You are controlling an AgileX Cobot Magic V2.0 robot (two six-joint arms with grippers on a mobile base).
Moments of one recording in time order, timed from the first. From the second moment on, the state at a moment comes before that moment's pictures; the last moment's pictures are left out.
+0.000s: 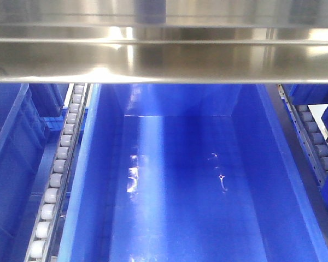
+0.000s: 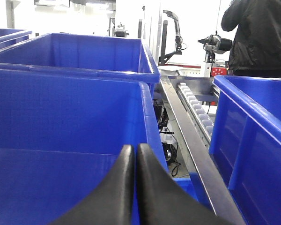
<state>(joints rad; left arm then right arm) 0.01 -0.01 0.03 0.05 0.00 -0.15 0.17 0.05 -0.25 0.01 0.42 -0.06</state>
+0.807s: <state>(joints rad) 0.01 -0.01 0.03 0.05 0.00 -0.15 0.34 0.43 -0.48 0.09 0.46 -0.14</state>
